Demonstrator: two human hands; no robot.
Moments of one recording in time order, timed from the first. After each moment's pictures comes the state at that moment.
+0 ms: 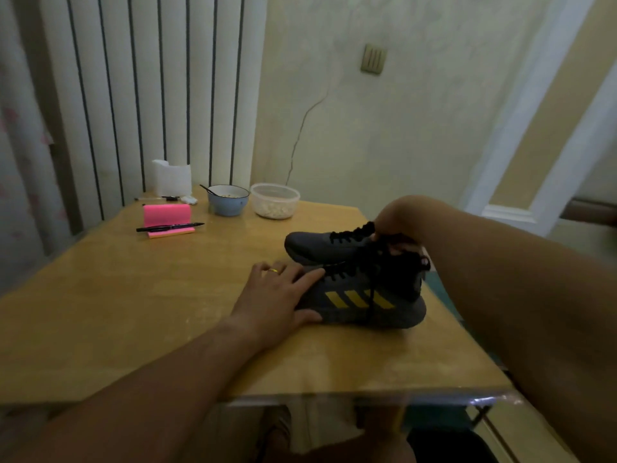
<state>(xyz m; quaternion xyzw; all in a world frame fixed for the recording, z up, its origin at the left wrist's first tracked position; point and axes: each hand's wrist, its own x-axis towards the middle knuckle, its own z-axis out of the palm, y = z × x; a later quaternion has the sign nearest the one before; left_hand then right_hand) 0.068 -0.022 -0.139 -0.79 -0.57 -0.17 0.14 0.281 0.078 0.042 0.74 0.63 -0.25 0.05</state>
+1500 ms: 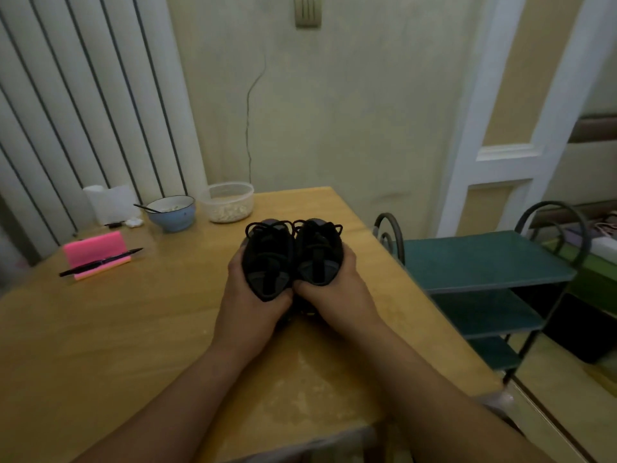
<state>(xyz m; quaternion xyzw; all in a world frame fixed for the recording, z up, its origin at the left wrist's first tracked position) 0.157 0.025 -0.141 -0.58 -0.58 -0.53 -0.22 0.330 0.052 -0.124 0.55 0.63 -0.32 -0.43</state>
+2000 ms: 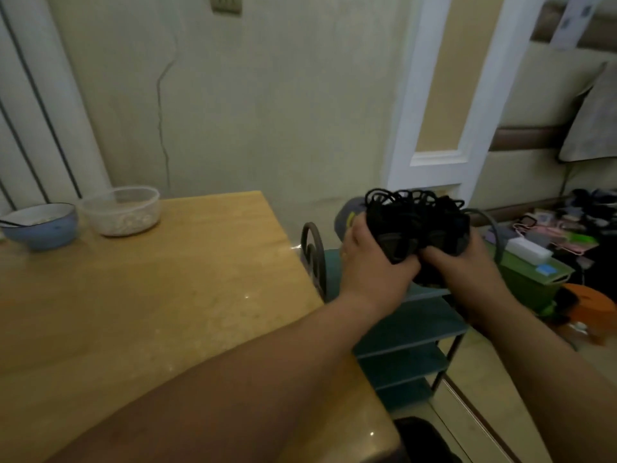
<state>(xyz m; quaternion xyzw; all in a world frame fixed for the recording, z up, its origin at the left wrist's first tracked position) 0.477 0.135 -0.101 -0.66 -0.47 -0.50 -0.31 0.642 0.120 -0.095 0.59 0.53 -0.25 -0.56</state>
